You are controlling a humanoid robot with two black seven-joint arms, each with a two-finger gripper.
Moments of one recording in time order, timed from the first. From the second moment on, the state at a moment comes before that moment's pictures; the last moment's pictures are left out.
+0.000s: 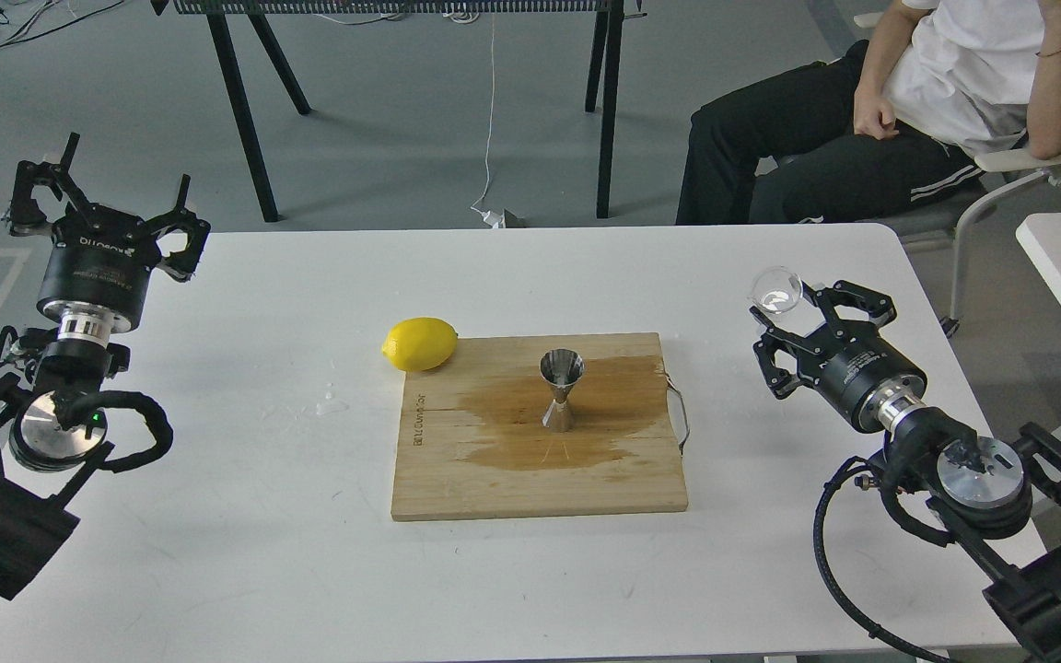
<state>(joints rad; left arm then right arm) -0.44 0.45 -1.02 -0.92 -0.10 -0.43 -0.48 0.24 -0.41 1.04 1.22 0.33 0.06 -0.02</state>
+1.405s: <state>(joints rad) -0.43 0.44 -1.02 -0.94 -0.10 -0.42 -0.48 0.17 -0.24 1.10 0.87 0.63 0.14 -0.18</state>
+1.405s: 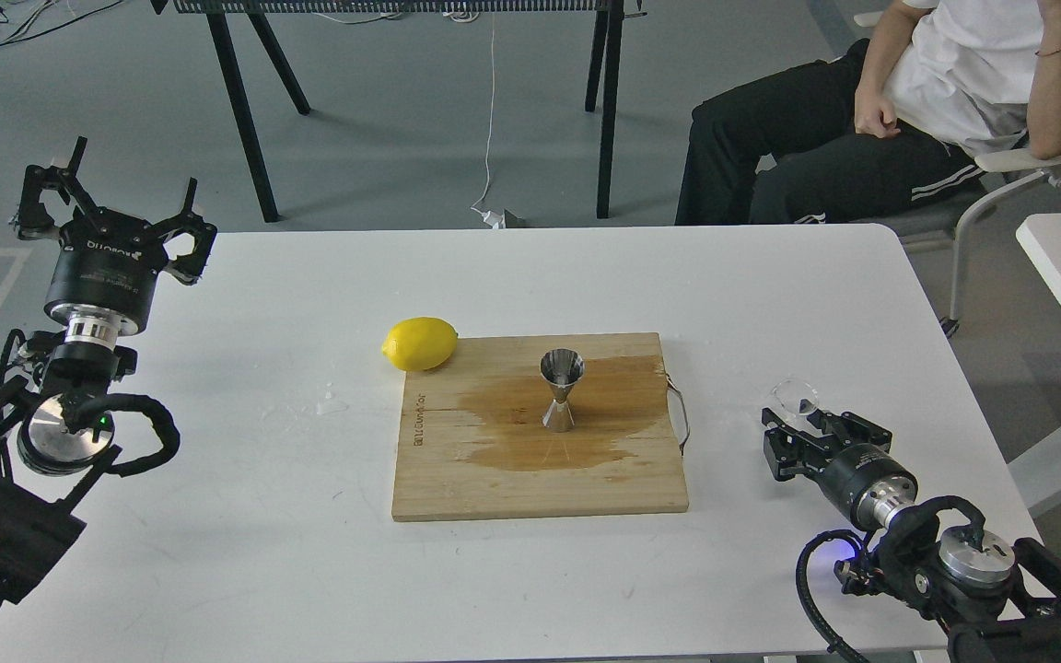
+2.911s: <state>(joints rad) -0.43 0.44 -1.02 -0.94 -0.10 -0.42 -0.48 0.11 -0.27 1.15 0.93 0.62 0.15 -0.17</state>
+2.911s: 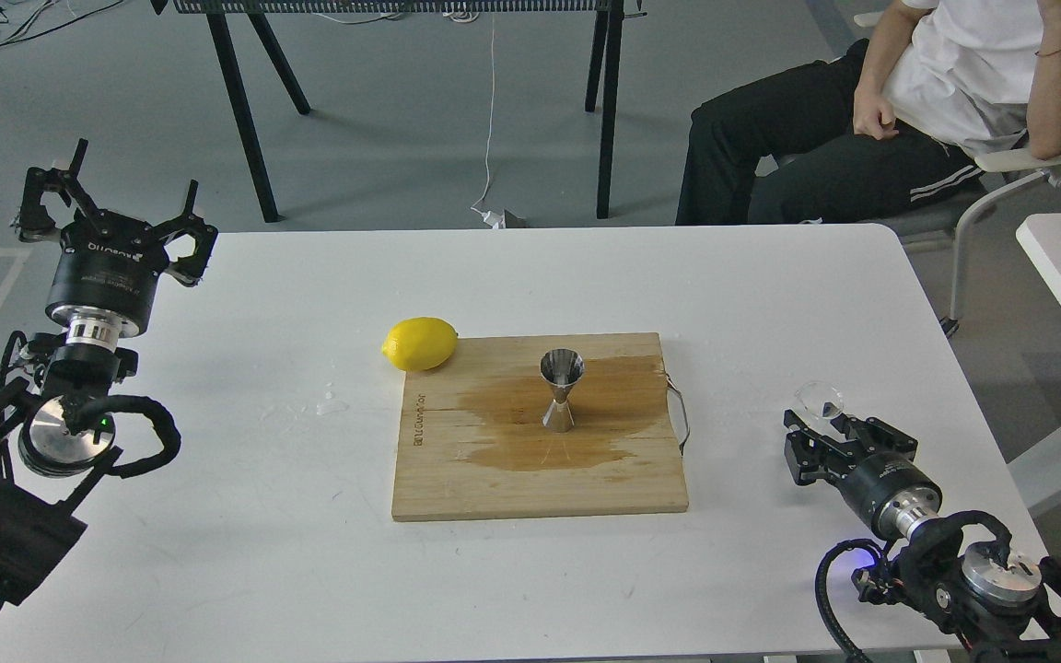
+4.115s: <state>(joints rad) -0.43 0.44 -1.02 -0.93 -0.10 -0.42 -0.48 0.28 -0.42 1.30 1.15 0.38 0.29 -0.14</state>
